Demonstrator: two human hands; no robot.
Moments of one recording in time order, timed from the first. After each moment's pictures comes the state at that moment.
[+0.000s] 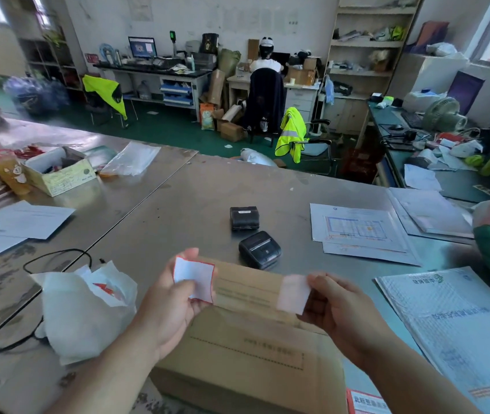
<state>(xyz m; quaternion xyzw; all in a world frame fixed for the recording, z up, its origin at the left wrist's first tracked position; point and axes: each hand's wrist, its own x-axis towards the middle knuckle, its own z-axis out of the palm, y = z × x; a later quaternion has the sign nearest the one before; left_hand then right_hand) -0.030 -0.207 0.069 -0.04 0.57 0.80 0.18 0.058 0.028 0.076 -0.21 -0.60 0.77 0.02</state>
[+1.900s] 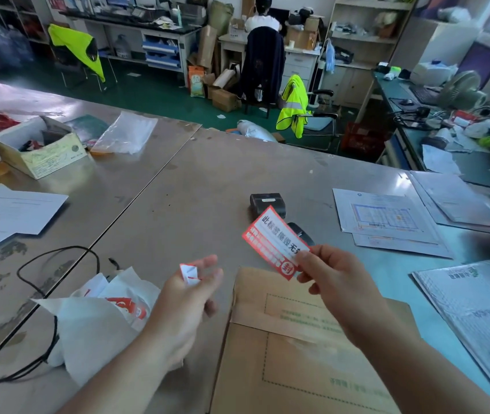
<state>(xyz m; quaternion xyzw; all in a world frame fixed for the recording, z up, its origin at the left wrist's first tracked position) -0.126 -0.271 0.040 -0.07 0.64 0.74 0.20 -0.057 -0.075 0.091 -0.25 -0.79 0.55 0.07</state>
